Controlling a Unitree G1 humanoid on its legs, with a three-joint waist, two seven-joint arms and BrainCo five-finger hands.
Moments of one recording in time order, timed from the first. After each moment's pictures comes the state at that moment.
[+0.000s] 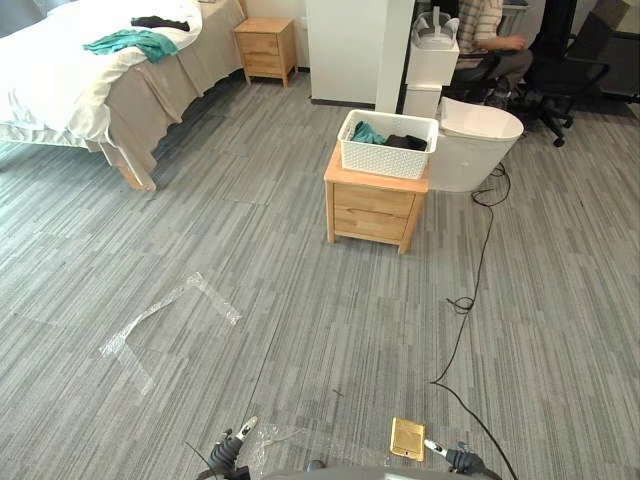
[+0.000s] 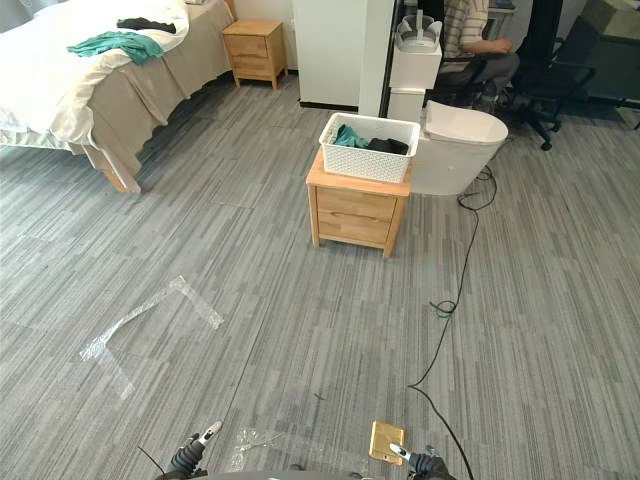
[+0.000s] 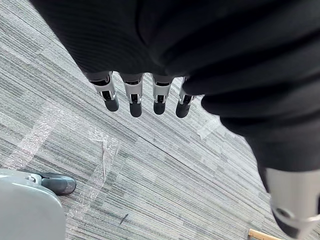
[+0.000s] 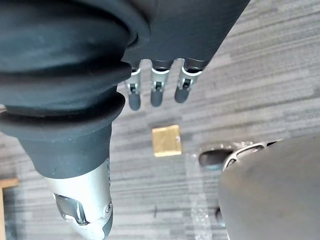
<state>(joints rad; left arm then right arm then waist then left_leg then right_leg) 0.13 0.07 0.17 1.07 -0.12 -0.13 0.04 0.03 -0.06 -0.41 1.18 -0.01 -0.02 -0.05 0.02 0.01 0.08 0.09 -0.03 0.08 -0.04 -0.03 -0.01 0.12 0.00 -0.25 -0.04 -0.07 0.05</state>
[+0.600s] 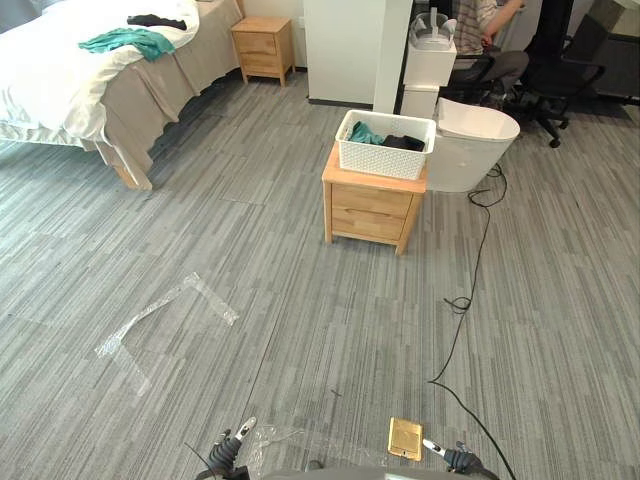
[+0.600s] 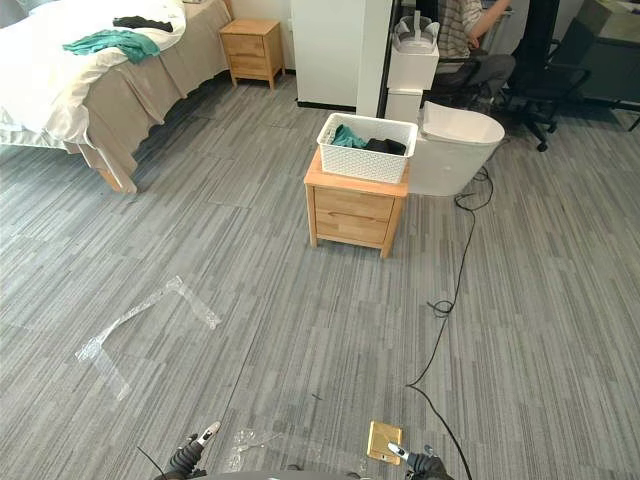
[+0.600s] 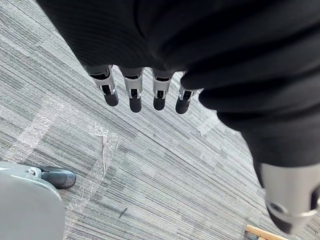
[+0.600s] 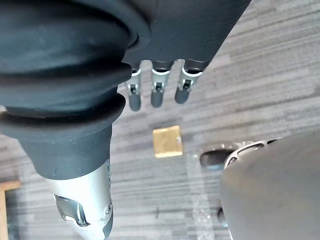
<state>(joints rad) 0.13 0.07 0.17 1.07 -0.12 -0.13 0.04 0.03 -0.05 -0.41 1.18 -0.01 -0.02 -0.05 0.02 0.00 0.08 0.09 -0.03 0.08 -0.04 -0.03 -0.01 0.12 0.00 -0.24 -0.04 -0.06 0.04</state>
